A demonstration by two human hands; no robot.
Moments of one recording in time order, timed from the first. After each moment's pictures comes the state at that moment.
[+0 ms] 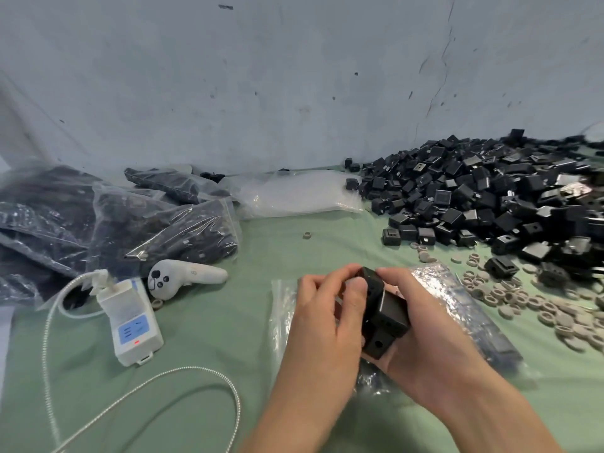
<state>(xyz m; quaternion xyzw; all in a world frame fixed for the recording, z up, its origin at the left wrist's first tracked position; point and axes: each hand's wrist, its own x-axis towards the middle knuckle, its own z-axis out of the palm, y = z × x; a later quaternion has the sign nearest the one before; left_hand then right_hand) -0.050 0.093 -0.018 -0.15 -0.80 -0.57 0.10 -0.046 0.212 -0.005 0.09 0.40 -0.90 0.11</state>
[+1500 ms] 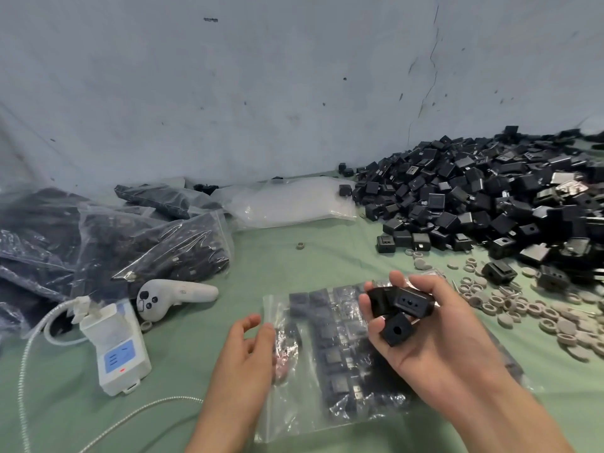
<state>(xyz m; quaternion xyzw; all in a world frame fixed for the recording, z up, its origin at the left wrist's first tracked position) -0.077 0.037 -0.048 0.13 -0.77 -0.62 0.02 -0.058 0.242 -0.009 0.16 0.22 -0.96 0.08</state>
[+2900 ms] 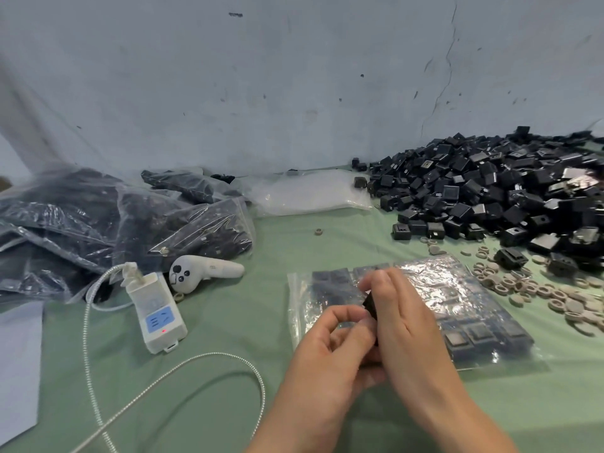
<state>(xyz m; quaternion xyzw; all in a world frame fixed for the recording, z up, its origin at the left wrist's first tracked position) -0.012 0.071 -0.015 -0.02 -0.55 -0.82 -0.16 -0.029 0.181 -0.036 0.01 0.80 -0.54 -0.25</state>
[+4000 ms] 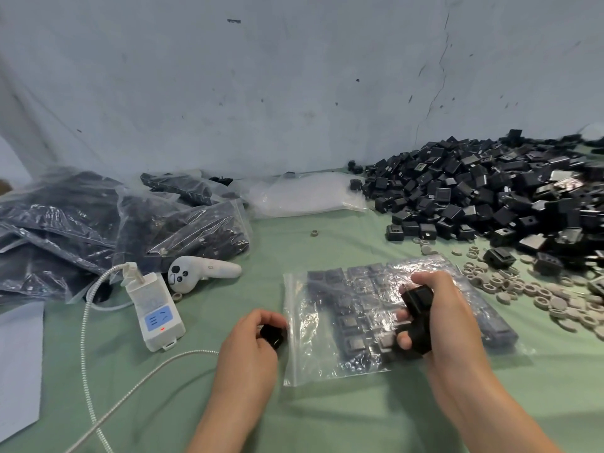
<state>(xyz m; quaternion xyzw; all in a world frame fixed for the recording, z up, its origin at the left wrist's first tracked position) -0.049 0.002 -0.055 0.04 -0.88 -0.47 0.10 -0.029 0.212 -0.023 0.23 0.51 -0.82 -0.13</state>
